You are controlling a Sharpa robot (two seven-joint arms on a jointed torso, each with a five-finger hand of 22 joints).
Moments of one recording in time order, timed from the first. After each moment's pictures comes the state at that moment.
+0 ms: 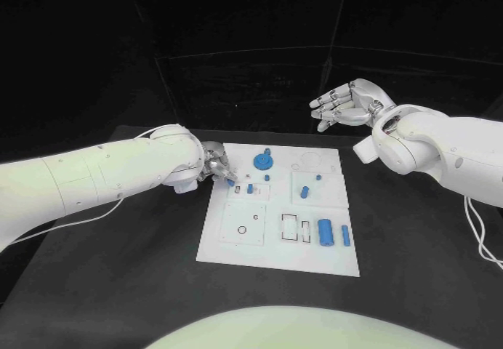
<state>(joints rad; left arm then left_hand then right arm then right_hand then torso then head) 1.28 -0.66 -0.15 1.27 -1.03 0.08 -0.45 1.15 0.01 0.51 0.02 0.05 0.87 0.06 0.70 0.35 1.26 -0.02 1.05 0.74 1.47 -0.07 1.57 1.31 0.08 1.46 0.03 1.29 1.26 1.36 -0.72 -0.11 1.29 -0.58 -0.31 0.20 1.40 -0.10 0.27 0.07 0.38 0.97 0.21 0.09 0.07 1.11 0.13 0.17 0.06 1.35 0.05 0.12 0.35 0.17 1.16 0.14 0.34 0.19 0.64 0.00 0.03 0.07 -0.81</state>
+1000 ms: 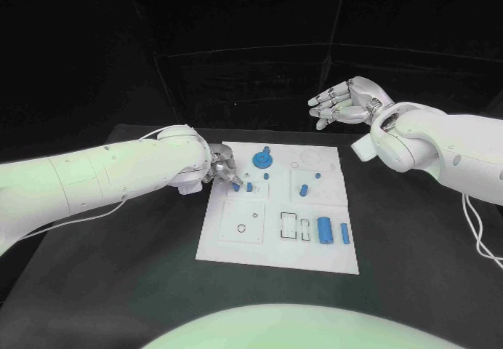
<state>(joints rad) 1.28 -0.64 -0.15 1.29 -1.06 0.12 -0.45 1.15 0.01 0.51 0.02 0.05 0.87 0.07 0.70 0.36 1.26 -0.02 1.05 0.74 1.47 -0.07 1.57 1.31 0.08 1.46 0.03 1.29 1.26 1.35 -0.71 -0.11 1.28 -0.58 -0.31 0.20 1.40 -0.10 0.27 0.07 0.38 0.97 0.21 0.09 0.07 1.11 0.13 0.17 0.06 1.35 0.05 0.12 0.35 0.17 1.16 0.14 0.34 0.19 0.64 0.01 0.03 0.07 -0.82</state>
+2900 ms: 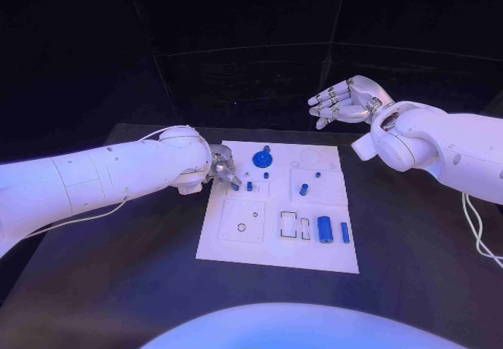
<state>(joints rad) 1.28 -0.63 -0.15 1.29 -1.08 0.12 -0.47 1.15 0.00 0.53 0.02 0.05 0.87 0.06 0.71 0.36 1.27 -0.02 1.05 0.74 1.47 -0.07 1.57 1.31 0.08 1.46 0.03 1.29 1.26 1.35 -0.71 -0.11 1.28 -0.58 -0.30 0.21 1.40 -0.10 0.27 0.07 0.38 0.97 0.21 0.09 0.07 1.11 0.13 0.17 0.06 1.35 0.05 0.12 0.34 0.17 1.16 0.14 0.34 0.19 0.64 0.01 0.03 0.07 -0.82</state>
